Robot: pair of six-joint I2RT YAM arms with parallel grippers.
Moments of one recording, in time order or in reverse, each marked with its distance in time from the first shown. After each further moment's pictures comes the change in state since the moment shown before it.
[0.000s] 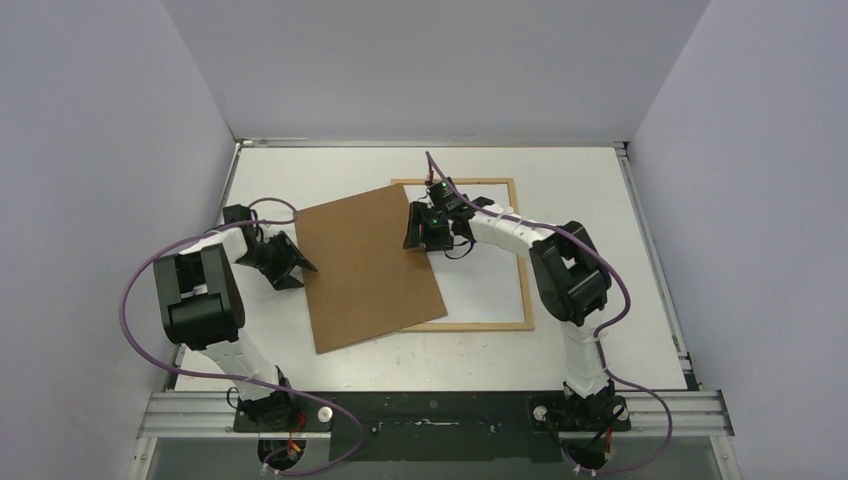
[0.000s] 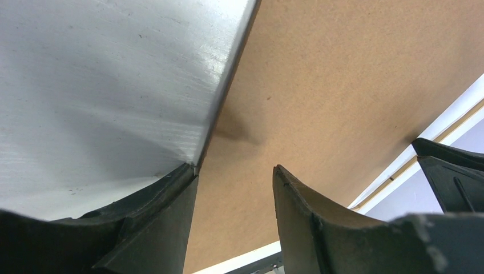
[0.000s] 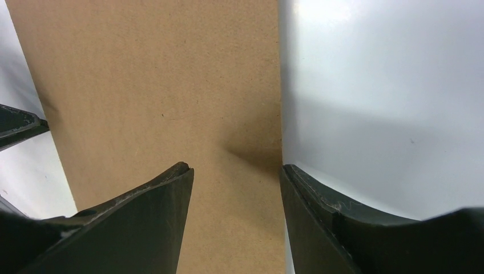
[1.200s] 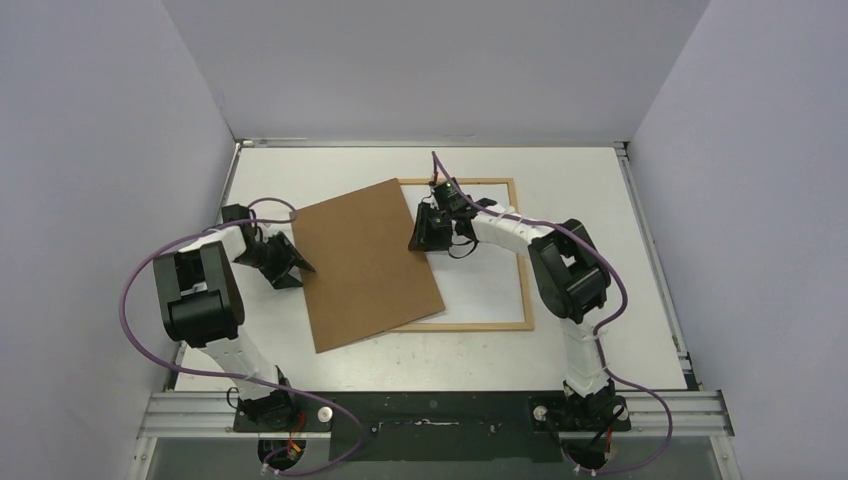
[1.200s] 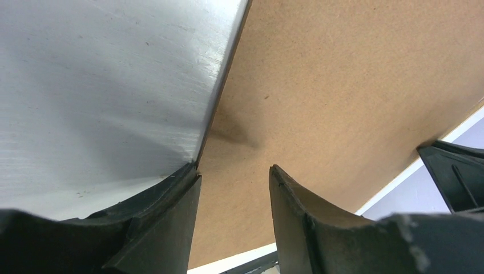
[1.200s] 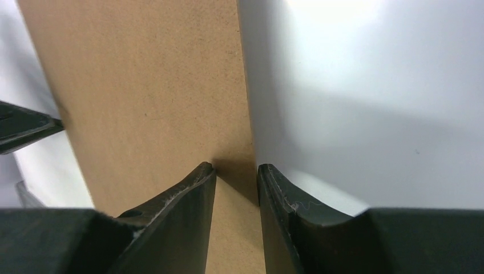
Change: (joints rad) left arm 0.007 0.018 0.013 -0.010 0.014 0.015; right arm -0.016 0.026 -0.008 0.042 -0.058 0.032
